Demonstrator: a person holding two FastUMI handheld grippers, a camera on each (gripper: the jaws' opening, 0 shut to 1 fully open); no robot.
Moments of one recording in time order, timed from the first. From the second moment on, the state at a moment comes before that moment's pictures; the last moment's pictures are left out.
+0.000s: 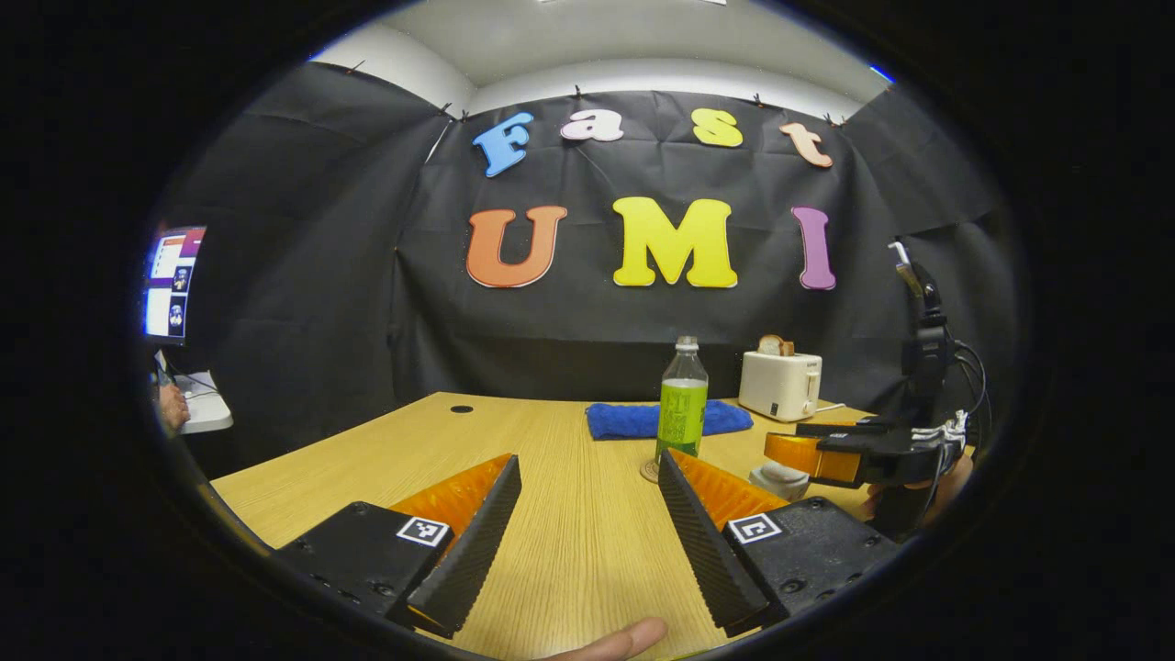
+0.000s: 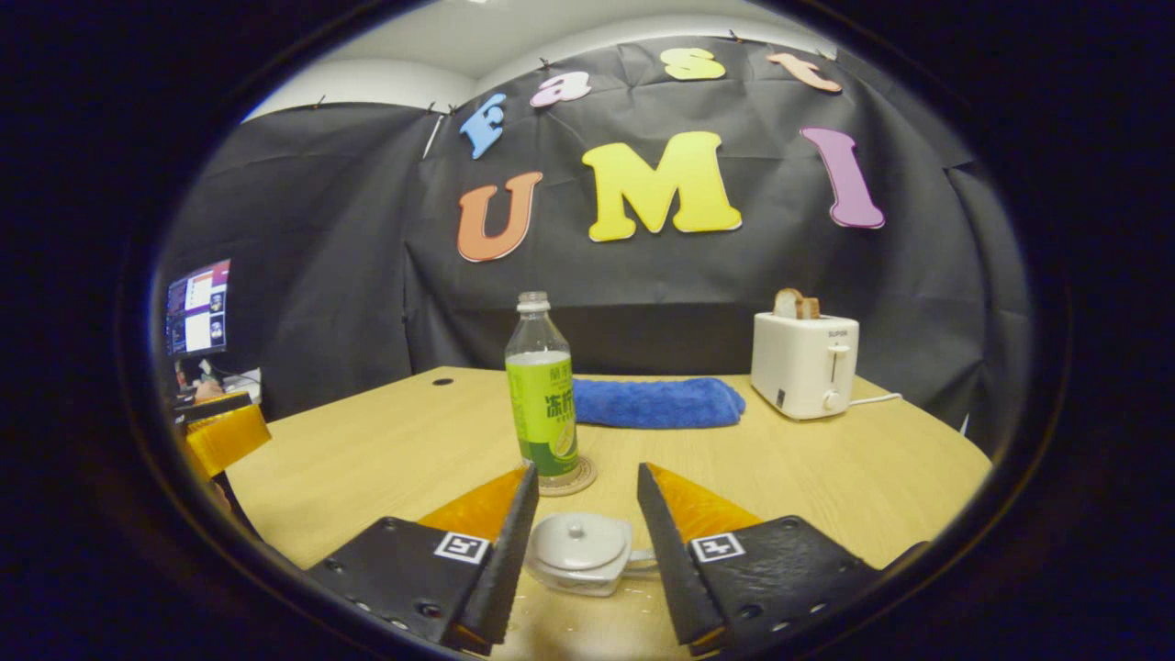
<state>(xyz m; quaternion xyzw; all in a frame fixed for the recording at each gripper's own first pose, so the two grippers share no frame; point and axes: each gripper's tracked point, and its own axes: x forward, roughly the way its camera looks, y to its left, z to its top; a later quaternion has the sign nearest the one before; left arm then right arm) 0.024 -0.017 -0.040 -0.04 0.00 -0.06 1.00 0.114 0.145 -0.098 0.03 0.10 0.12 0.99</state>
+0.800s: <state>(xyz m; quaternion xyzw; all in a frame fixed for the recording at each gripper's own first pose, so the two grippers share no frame) -0.024 0.001 0.045 -0.01 -0.01 0.02 1.00 -0.028 -0.017 0.051 -0.01 0.01 -0.02 1.00</state>
